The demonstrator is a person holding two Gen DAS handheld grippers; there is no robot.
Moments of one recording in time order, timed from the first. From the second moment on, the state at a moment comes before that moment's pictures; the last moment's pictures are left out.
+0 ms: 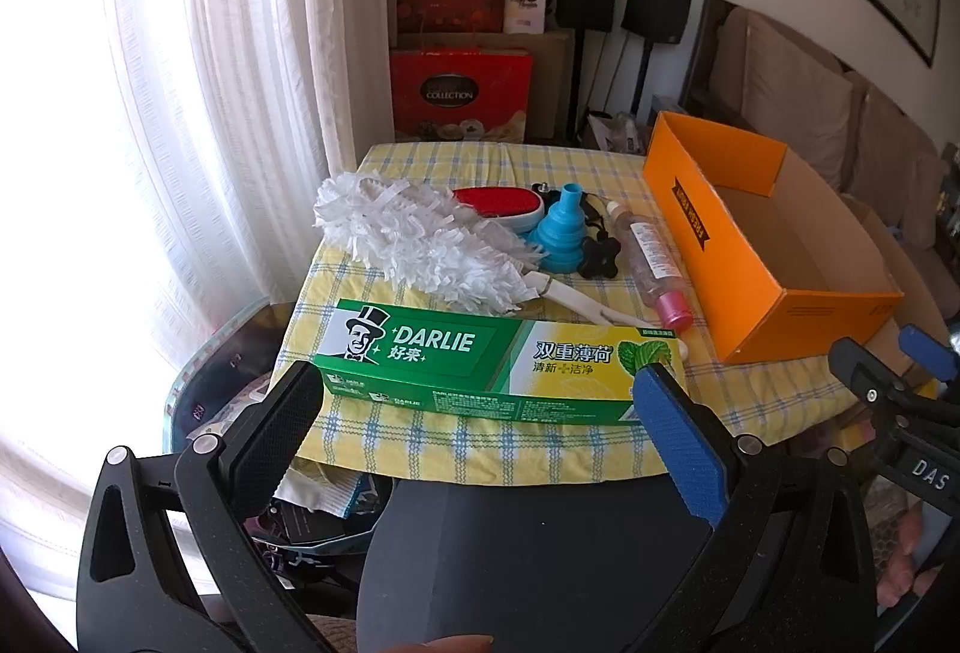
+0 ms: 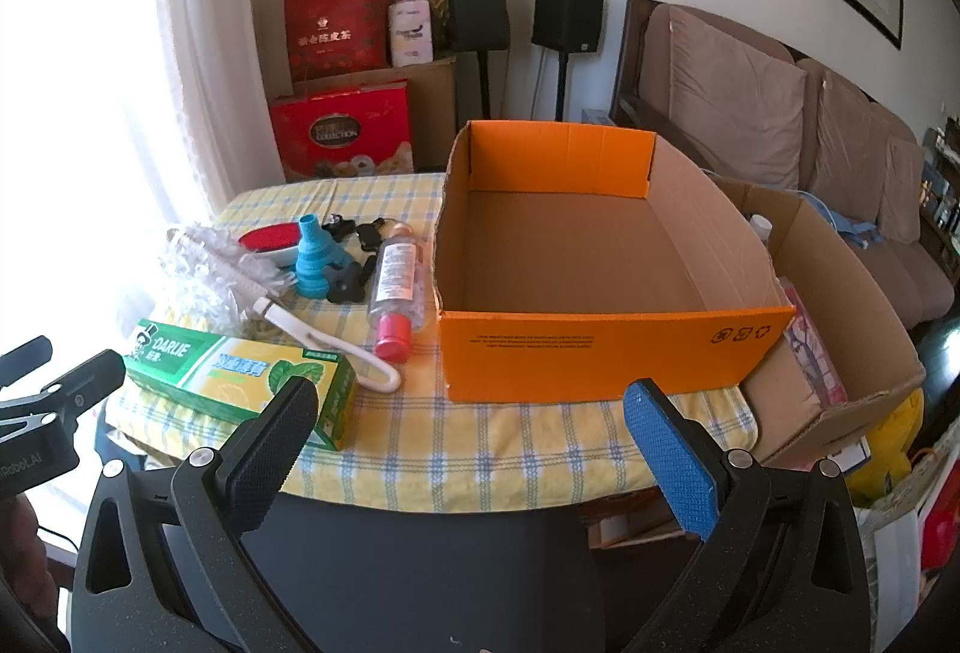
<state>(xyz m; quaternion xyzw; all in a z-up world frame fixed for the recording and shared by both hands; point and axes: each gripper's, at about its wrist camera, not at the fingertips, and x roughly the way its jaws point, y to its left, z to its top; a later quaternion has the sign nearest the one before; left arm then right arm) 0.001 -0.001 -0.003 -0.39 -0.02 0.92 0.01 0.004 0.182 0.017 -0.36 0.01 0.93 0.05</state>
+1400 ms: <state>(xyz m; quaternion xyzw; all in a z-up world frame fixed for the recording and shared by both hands) -0.008 -0.022 -0.016 -0.40 -0.03 0.92 0.00 -0.003 0.173 0.010 -0.37 0.00 0.93 0.02</state>
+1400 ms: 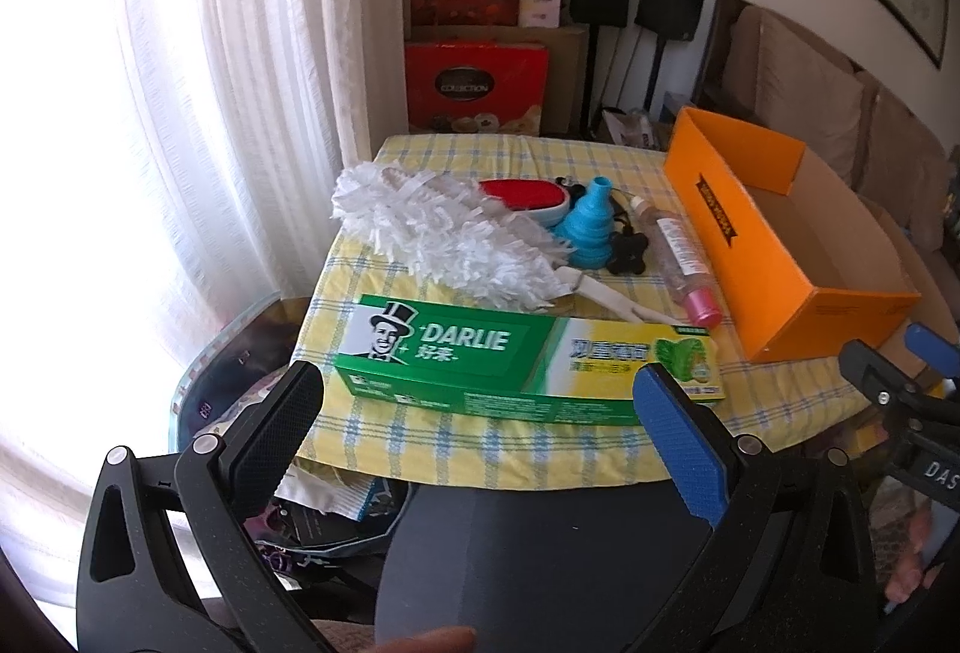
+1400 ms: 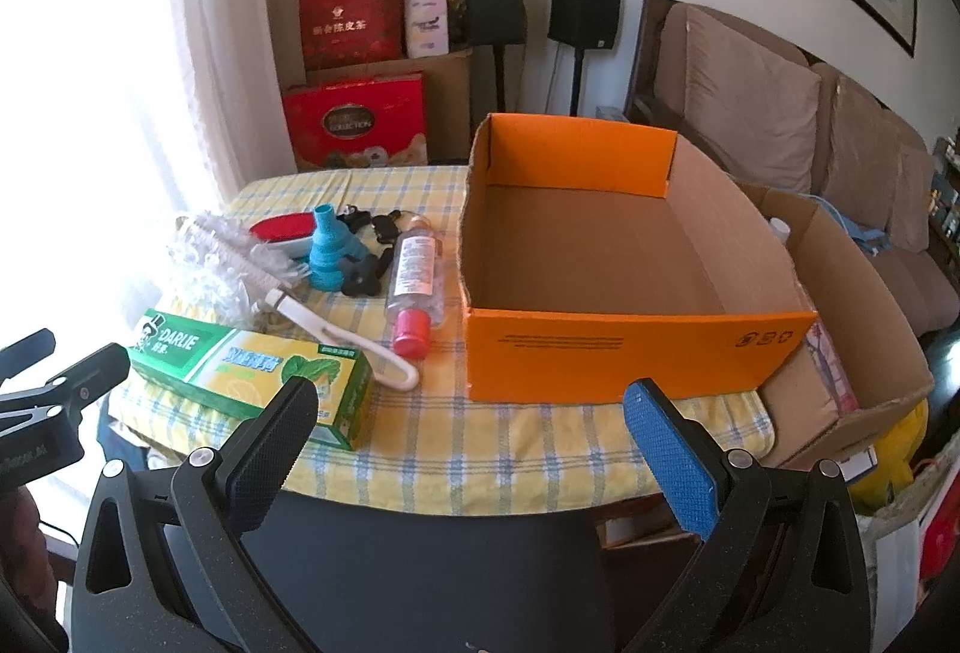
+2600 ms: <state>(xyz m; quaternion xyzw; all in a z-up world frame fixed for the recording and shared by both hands) -0.071 -0.102 -0.093 -0.45 -0.17 0.88 0.07 -0.061 0.134 -0.070 -0.47 0.12 0.86 -0.16</state>
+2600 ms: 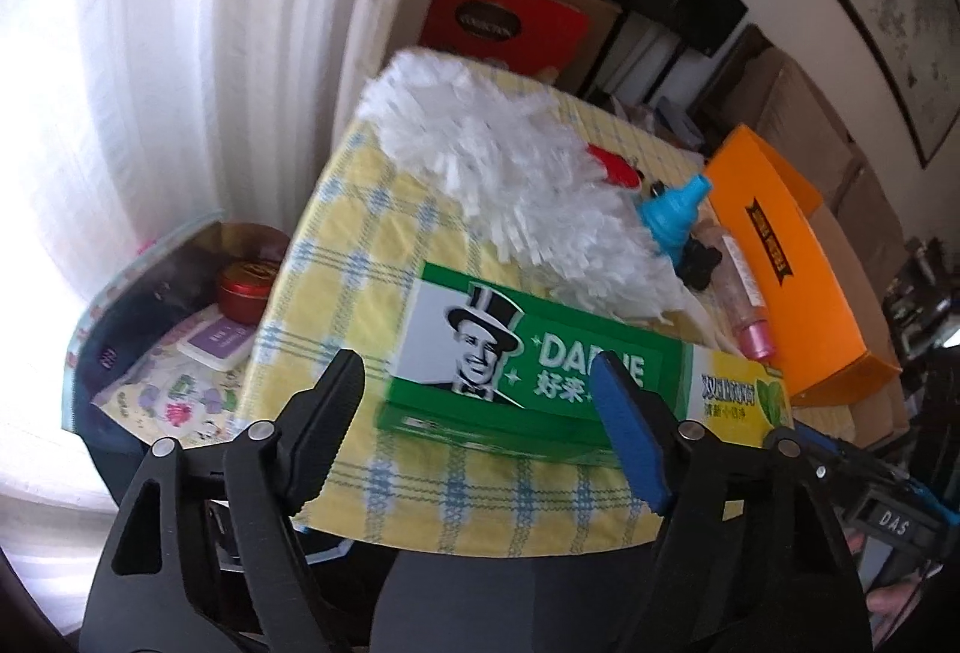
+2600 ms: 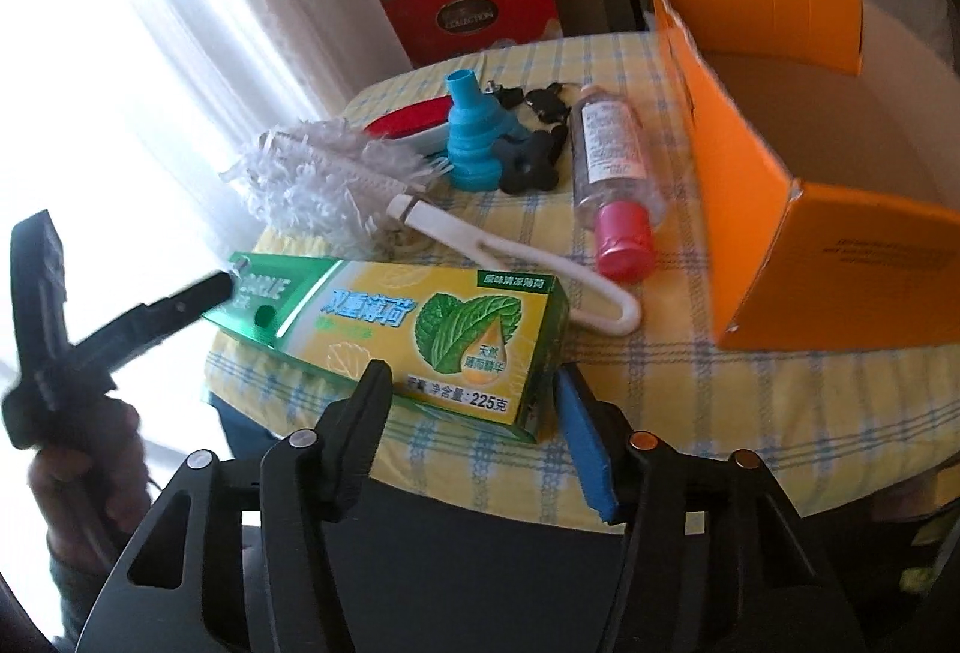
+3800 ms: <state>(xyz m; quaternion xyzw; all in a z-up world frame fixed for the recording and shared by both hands) -0.060 0.022 0.037 -0.35 -0.12 0.91 0.19 -0.024 0.239 0.031 -0.36 0.10 0.92 -0.11</state>
